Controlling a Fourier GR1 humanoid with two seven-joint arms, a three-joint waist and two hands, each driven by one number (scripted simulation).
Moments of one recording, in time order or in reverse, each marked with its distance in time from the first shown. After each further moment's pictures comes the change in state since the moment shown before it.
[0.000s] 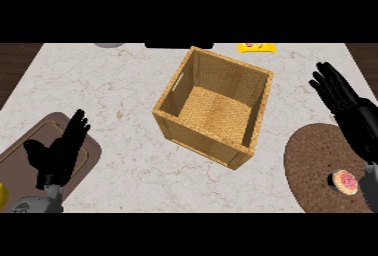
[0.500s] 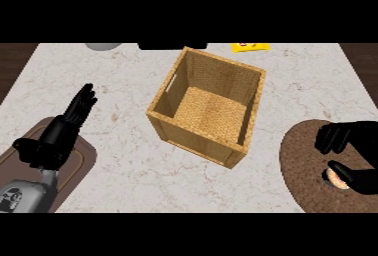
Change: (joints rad) left arm -0.101 0.078 -0.054 -0.147 -0.080 -0.094 -0.056; right arm 0.101 -0.106 -0.034 0.095 -0.115 0.500 -0.381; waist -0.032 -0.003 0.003
